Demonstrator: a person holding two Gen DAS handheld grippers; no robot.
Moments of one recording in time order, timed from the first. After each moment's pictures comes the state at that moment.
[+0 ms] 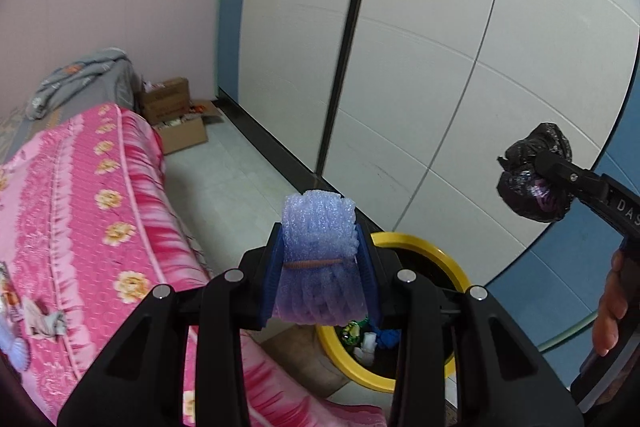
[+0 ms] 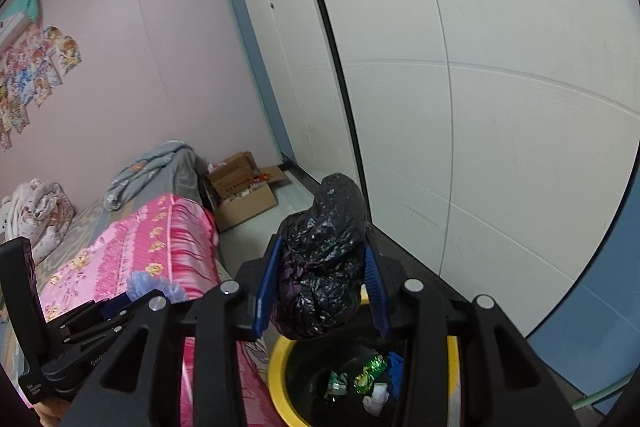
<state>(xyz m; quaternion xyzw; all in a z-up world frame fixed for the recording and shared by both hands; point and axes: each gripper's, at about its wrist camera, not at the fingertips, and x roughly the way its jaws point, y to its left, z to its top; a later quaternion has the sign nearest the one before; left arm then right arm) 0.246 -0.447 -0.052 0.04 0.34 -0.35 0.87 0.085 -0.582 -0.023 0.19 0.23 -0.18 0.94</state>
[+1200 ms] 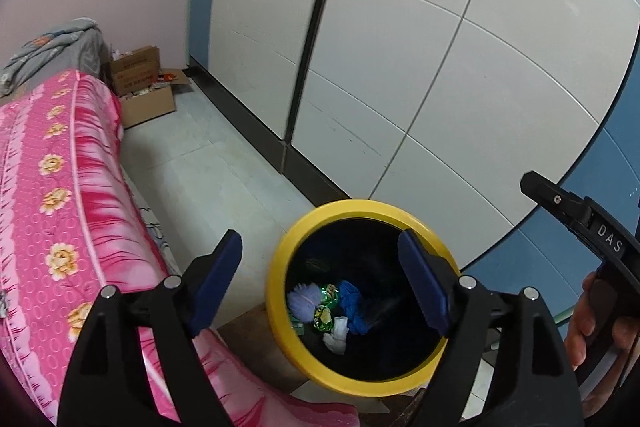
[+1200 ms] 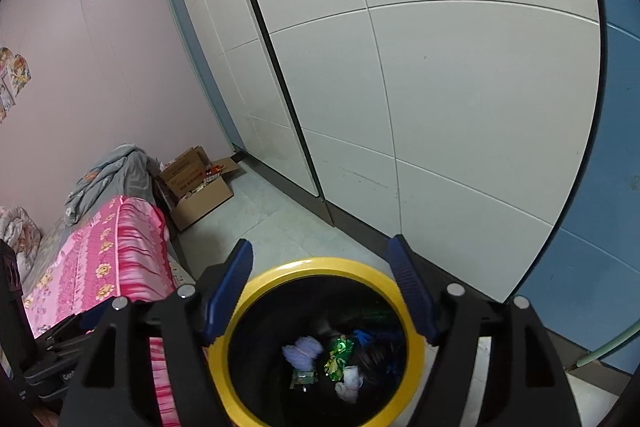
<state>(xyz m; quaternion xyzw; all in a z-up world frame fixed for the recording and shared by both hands) 0.248 -0.480 -0.108 0.04 0.38 -0.38 0.84 0.067 -0.622 -0.092 0.23 0.24 -0.26 0.91</state>
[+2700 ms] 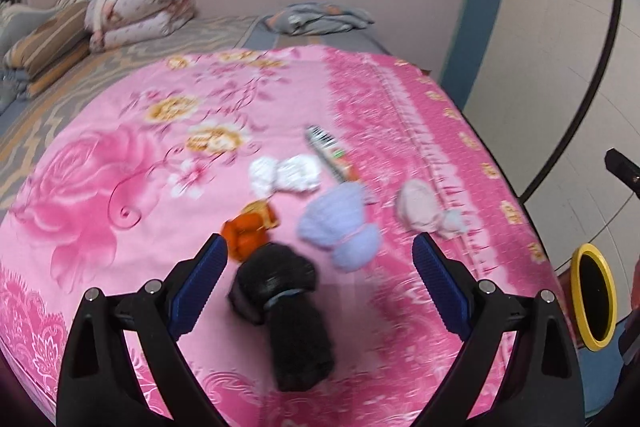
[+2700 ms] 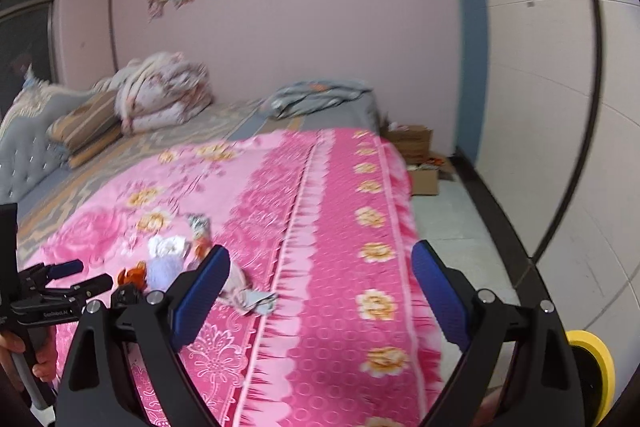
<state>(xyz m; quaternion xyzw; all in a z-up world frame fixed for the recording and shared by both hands) 0.254 0.012 -0.109 -0.05 0.37 -0.01 0.93 0.237 -0.247 -0.049 0.01 0.26 0.11 0.96</state>
